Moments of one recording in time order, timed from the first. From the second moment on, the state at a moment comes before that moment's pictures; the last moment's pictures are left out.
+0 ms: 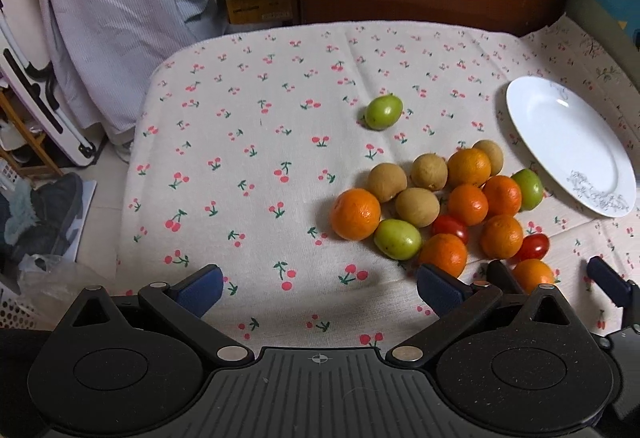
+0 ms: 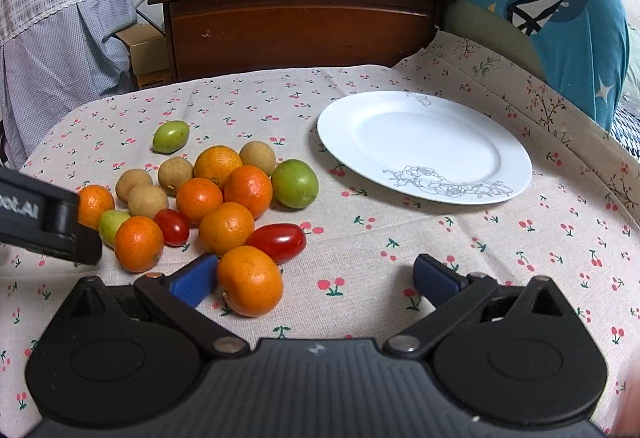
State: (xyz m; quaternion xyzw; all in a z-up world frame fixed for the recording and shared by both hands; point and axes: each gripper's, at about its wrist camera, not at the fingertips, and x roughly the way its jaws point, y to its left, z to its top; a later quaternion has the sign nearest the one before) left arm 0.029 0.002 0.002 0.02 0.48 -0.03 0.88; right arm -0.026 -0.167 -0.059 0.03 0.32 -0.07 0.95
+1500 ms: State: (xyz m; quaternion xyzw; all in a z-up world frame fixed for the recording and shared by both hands) left arm -0.030 -0.001 0.047 0.01 0.44 -0.03 0.90; right arm -0.062 -0.197 0.024 0.02 0.42 -0.08 0.91
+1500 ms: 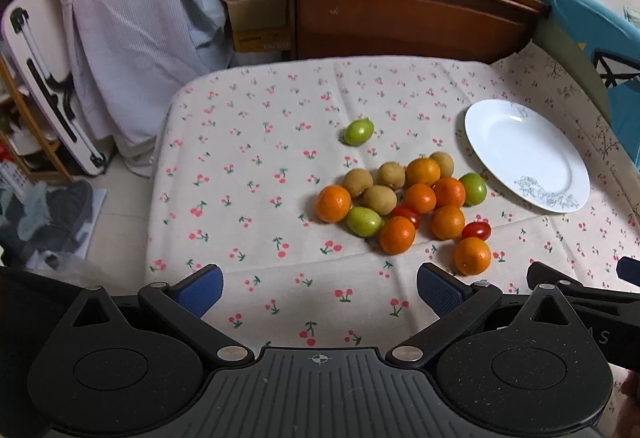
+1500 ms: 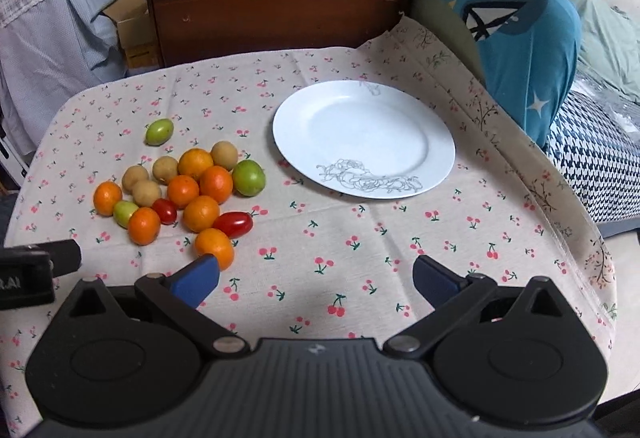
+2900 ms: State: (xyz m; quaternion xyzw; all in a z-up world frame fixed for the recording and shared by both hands) left arm -0.033 -0.015 0.054 0.06 0.46 -0.01 0.89; right arm -0.062 -0.195 0.031 0.03 0.42 -0.07 0.90
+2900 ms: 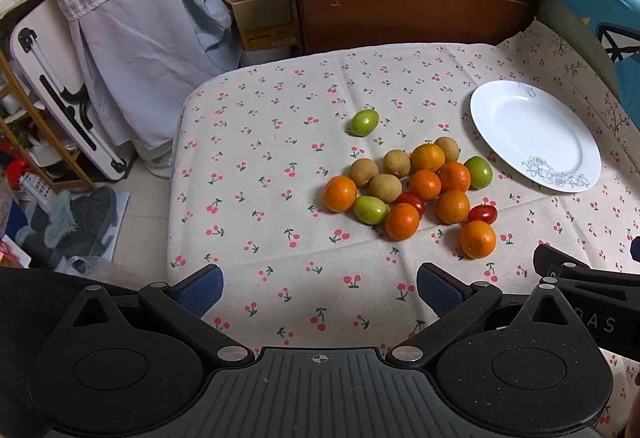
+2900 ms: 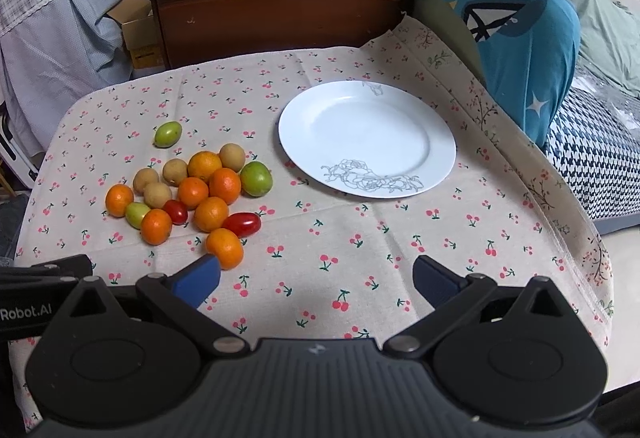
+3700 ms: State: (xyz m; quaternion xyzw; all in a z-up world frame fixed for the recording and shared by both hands) left arm -0.030 -0.009 0.048 0.04 0.45 -0.04 0.89; right arm -0.062 -0.198 0.027 0.05 0.42 -0.05 0.91
